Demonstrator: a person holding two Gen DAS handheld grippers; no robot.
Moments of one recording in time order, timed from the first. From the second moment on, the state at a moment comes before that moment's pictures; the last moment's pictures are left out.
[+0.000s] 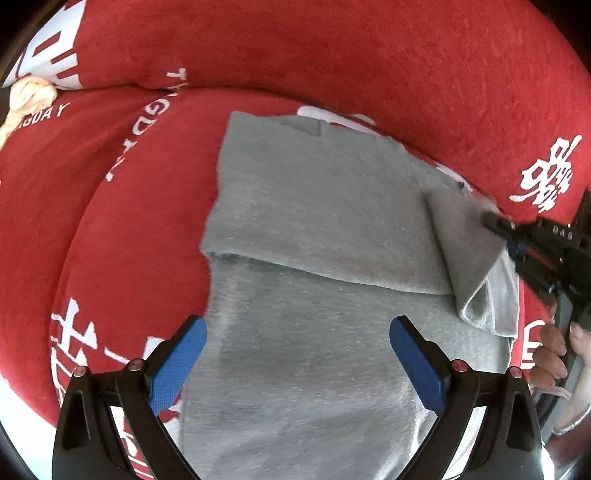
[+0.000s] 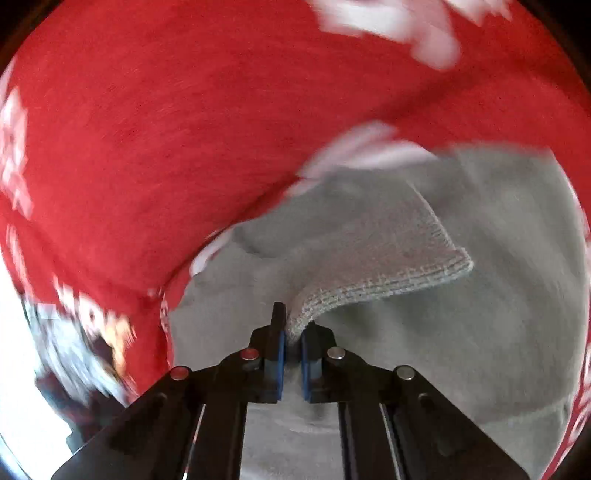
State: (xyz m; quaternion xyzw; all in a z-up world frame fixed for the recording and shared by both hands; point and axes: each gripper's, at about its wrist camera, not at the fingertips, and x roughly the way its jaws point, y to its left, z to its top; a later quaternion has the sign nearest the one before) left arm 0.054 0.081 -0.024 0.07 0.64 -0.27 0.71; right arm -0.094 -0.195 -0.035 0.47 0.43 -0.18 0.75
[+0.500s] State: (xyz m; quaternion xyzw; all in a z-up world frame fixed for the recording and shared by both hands) left arm 0.081 0.087 -0.031 0.00 0.66 -0.31 0.68; right arm -0.031 -0.073 -0.052 0.29 0.58 -0.02 0.76
